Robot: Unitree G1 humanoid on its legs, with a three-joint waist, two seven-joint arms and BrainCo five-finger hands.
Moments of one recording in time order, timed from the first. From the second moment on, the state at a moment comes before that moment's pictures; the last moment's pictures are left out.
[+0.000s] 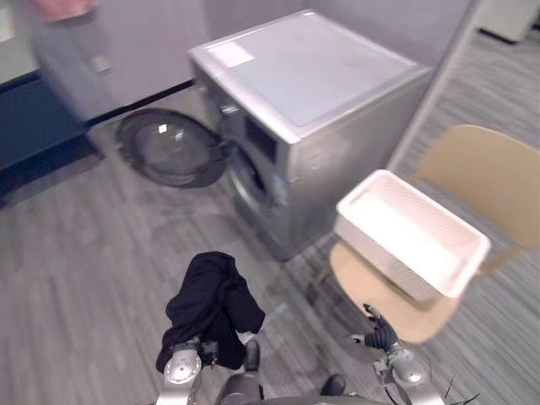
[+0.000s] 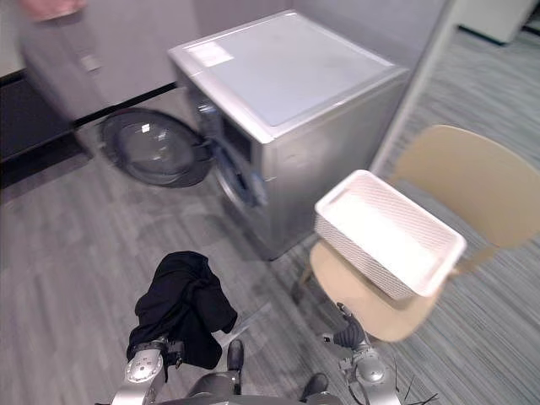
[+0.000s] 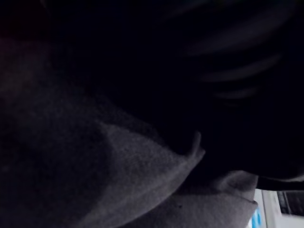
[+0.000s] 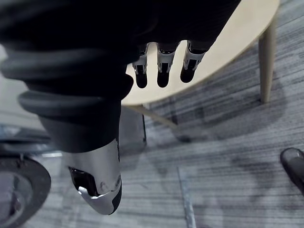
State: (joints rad) left arm 0.18 0.08 -0.01 0.51 -0.03 -0.21 0.13; right arm 0.06 -0.20 0.03 0.80 -0.21 -0.17 -0.06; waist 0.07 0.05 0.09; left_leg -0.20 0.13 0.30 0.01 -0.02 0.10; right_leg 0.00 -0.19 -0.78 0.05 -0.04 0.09
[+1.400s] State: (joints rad) left arm 0.02 0.07 -0.20 0.68 0.04 -0.20 0.11; right arm 0.01 -0.11 0.05 0.82 -0.23 -0.15 -0.12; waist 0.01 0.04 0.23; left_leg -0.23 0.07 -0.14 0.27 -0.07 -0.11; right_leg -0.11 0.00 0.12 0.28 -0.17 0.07
